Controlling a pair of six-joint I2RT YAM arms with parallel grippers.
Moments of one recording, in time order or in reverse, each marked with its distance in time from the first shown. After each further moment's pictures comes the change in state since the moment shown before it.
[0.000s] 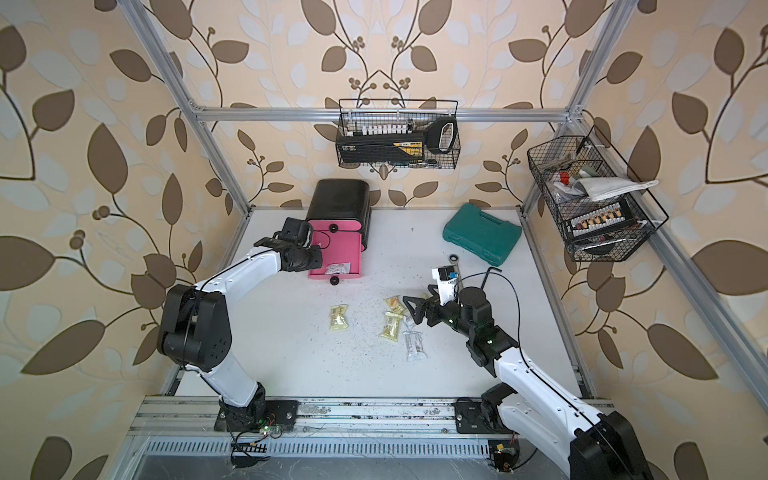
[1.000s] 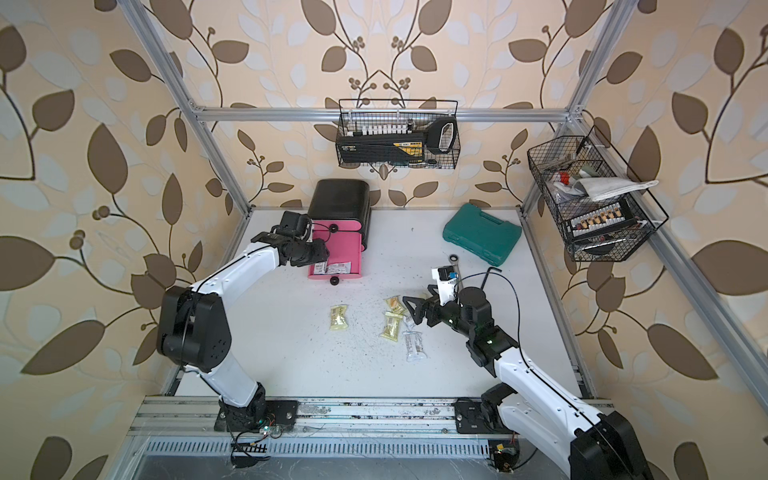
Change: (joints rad) left arm -0.029 -0.093 0.017 -0.018 0.126 -0.035; right arm 0.002 -0.008 0.000 -0.001 0.004 0.000
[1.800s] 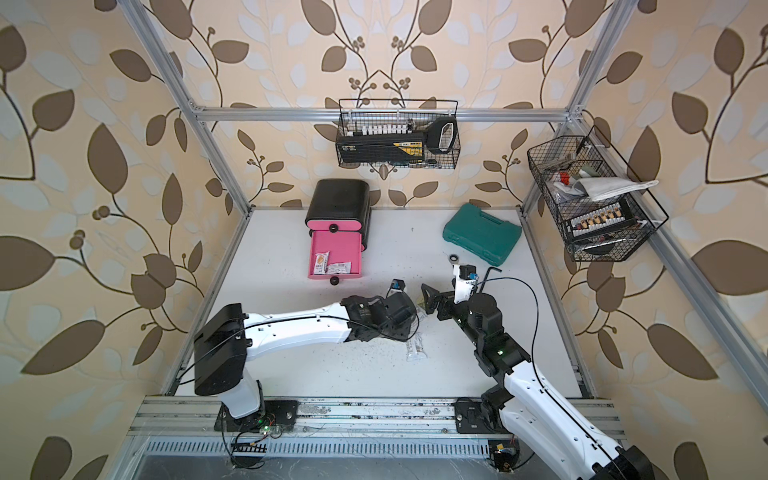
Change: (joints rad) left arm -0.898 0.158 0.005 -0.023 -0.311 -0.460; right arm 0.000 -0.163 -0.001 -0.117 0.338 0.023
